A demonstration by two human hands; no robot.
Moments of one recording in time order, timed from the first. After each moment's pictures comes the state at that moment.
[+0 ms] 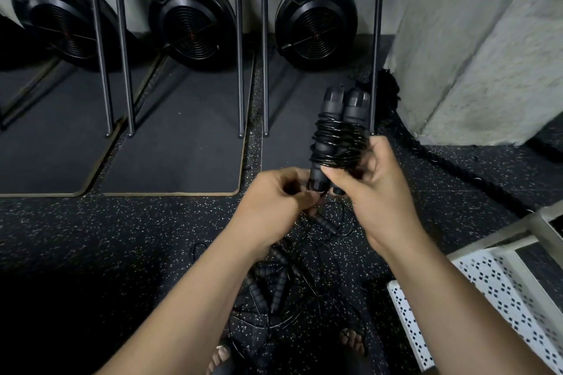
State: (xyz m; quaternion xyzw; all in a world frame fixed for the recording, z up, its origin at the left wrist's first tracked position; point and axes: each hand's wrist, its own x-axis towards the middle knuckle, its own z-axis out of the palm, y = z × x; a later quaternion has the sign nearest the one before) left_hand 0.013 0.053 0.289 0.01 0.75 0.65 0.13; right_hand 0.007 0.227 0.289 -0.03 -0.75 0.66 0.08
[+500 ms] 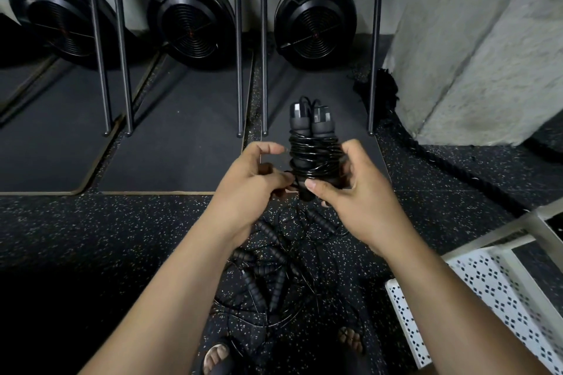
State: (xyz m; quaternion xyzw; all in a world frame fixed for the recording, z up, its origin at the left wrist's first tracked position) left_hand -0.002 0.026 0.293 -0.07 0.69 0.71 0.10; right_hand 0.012 0.220 0.298 0.02 -0.85 0.52 0.01
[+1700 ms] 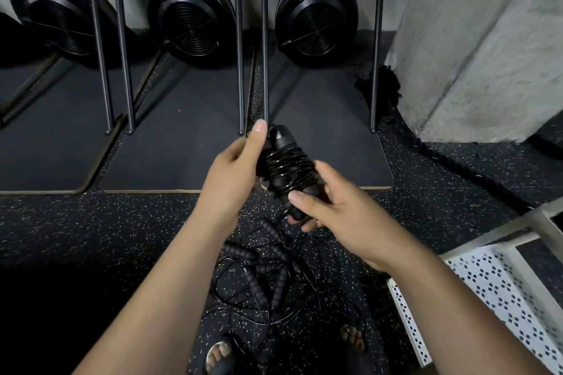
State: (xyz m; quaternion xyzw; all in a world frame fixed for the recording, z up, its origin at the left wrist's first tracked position) left_hand -0.002 0.022 0.311 -0.13 0.73 0.67 0.04; right_hand 0.029 0.213 0.292 0.08 -0.77 0.61 -0.18
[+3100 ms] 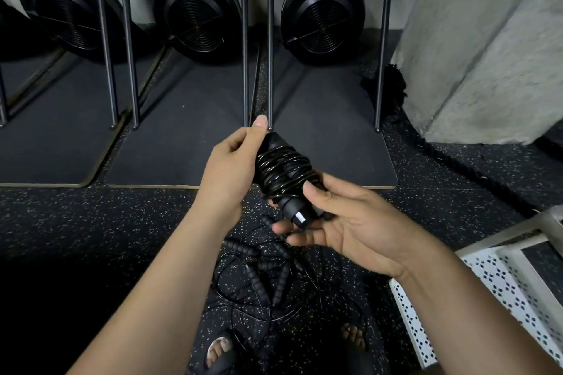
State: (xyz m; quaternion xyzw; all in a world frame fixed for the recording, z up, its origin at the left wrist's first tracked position) left_hand -0.010 0.014 0.306 -0.11 0.68 0.73 0.01; right_hand 0.038 0.211 0.309 0.02 -0.49 0.80 -0.35
